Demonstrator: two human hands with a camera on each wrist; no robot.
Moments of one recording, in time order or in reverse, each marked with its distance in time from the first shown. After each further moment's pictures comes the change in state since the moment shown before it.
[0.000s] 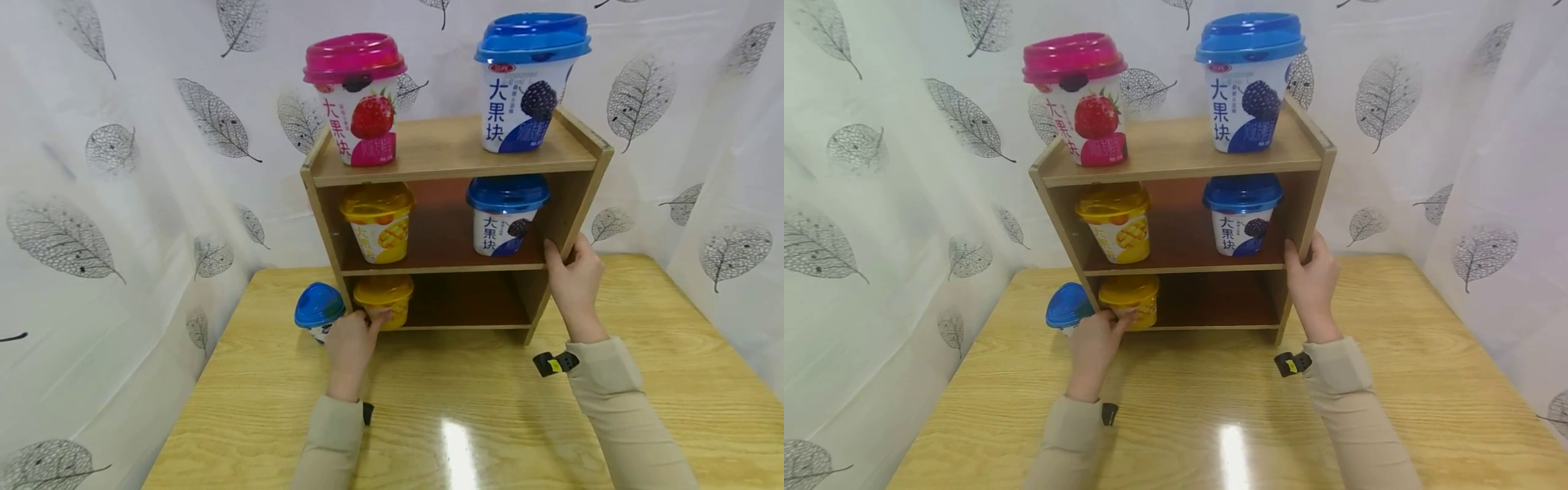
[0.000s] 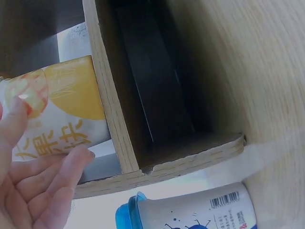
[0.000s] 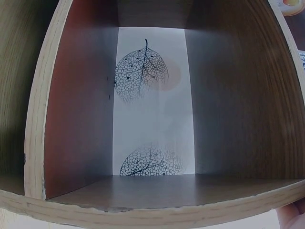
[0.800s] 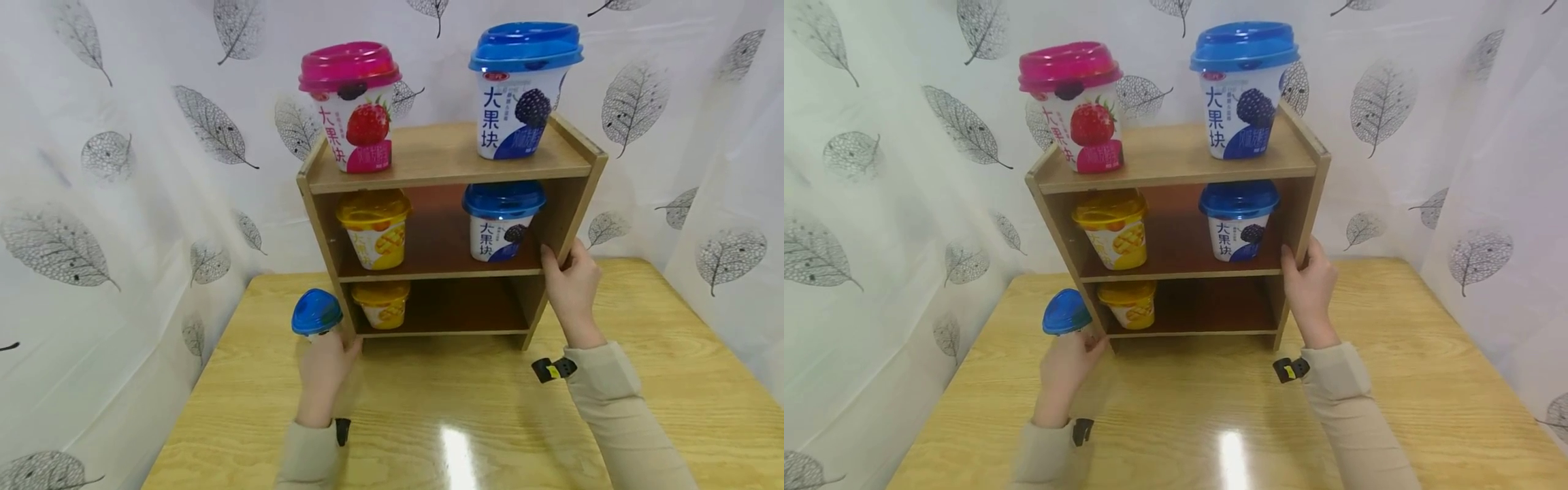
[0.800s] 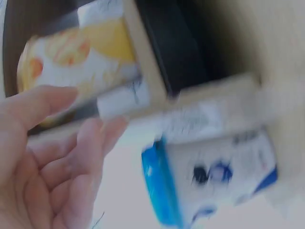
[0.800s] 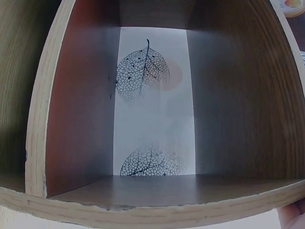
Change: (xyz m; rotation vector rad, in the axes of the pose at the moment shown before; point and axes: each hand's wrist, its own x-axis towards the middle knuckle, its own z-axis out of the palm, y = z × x) left_hand -0.013 -0.024 -0.028 -0.019 -0.122 -0.049; right_hand 0.000 0.002 -0.001 0.009 0.001 -0.018
